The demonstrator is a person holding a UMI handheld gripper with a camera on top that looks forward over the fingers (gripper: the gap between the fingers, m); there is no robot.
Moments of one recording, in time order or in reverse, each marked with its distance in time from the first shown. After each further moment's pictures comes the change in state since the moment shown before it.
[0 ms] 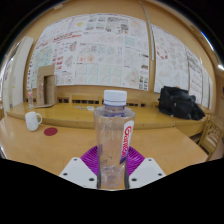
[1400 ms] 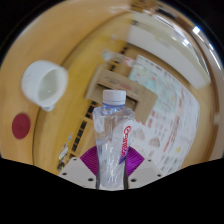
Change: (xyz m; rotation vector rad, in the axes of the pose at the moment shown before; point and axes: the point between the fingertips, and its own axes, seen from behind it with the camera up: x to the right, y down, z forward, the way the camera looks) arm -0.402 -0.252 0.161 0.402 0.187 -1.914
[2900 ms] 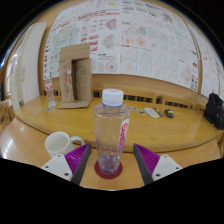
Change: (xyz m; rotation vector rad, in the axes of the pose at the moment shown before) arm -0.183 -0.003 -0.063 -0.263 -0.512 1.896
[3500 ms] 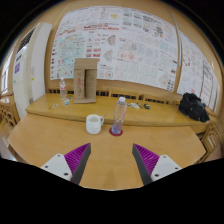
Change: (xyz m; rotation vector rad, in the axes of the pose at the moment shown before) arm -0.093 0.028 -0.320 -0.054 0.166 0.013
